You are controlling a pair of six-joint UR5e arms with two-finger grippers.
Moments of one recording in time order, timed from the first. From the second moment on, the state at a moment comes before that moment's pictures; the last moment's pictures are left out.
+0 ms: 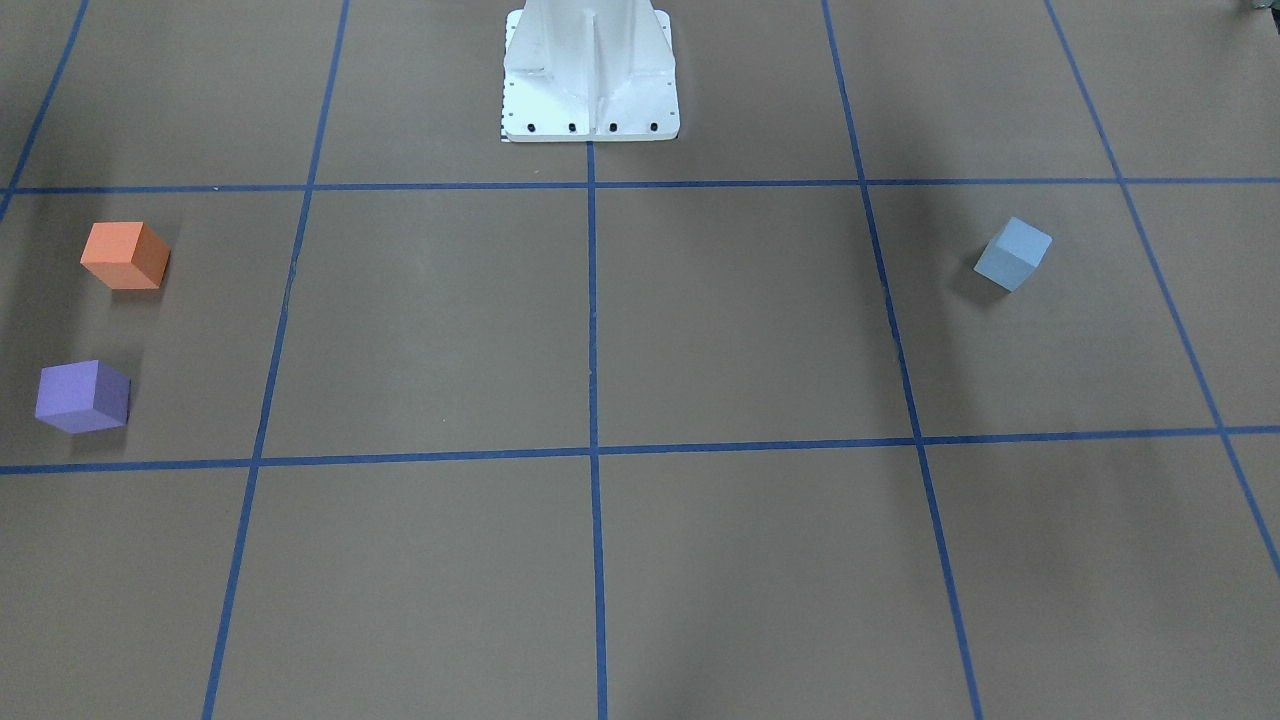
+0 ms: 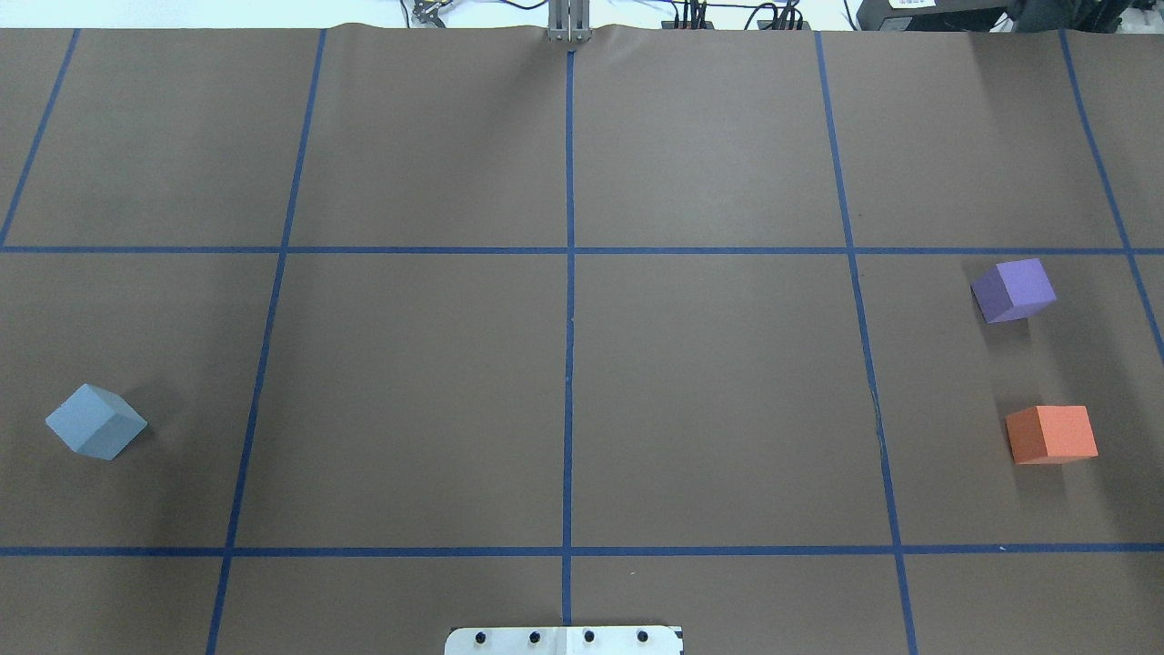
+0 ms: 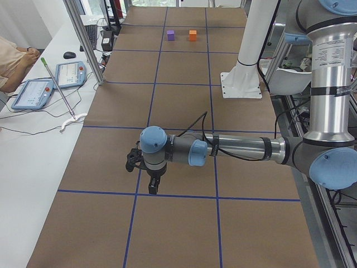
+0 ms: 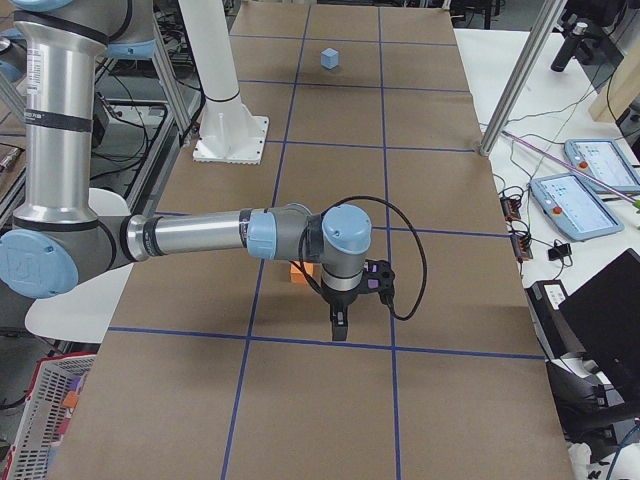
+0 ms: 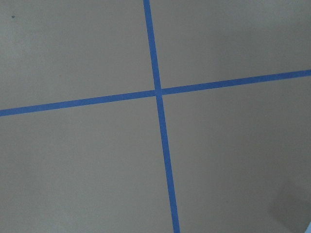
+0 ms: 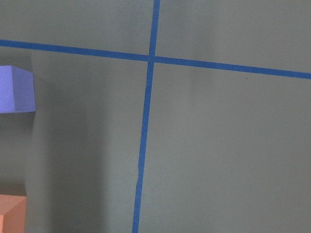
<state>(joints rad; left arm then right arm) -1.53 -1.50 -1.69 -1.65 -2.36 0.02 1.59 -1.69 1.83 -1.73 2.26 -0.11</state>
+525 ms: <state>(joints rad) -1.53 -1.50 -1.73 -1.65 -2.37 0.01 1.58 -1.69 1.84 -1.73 2.26 -0.11</state>
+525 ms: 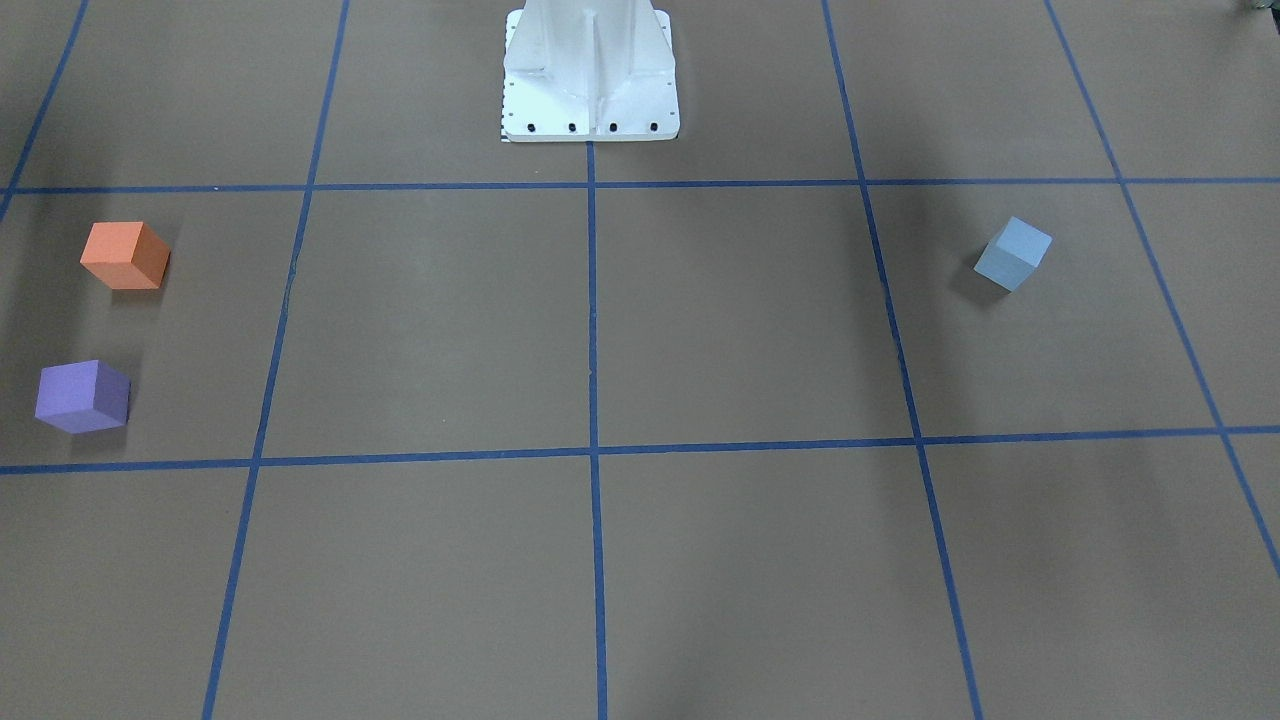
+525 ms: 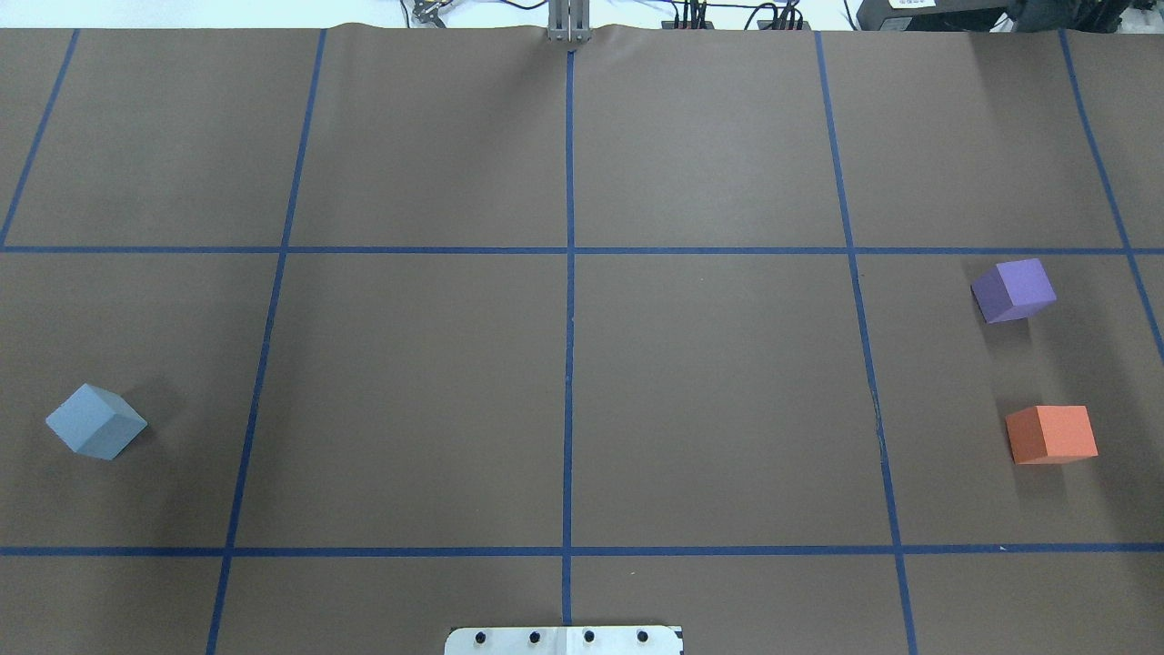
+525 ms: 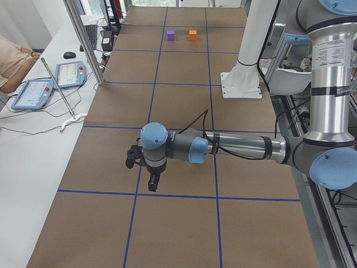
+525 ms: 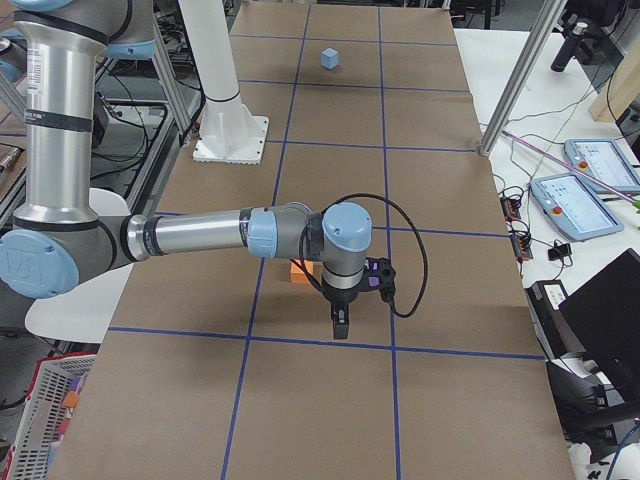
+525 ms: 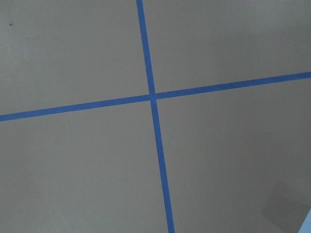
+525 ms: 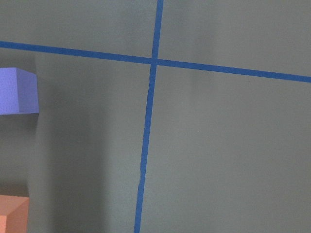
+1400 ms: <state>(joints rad) -1.44 -1.57 -1.74 -2.00 -2.41 0.00 1.58 -1.69 1.84 -1.73 2.27 -0.11</state>
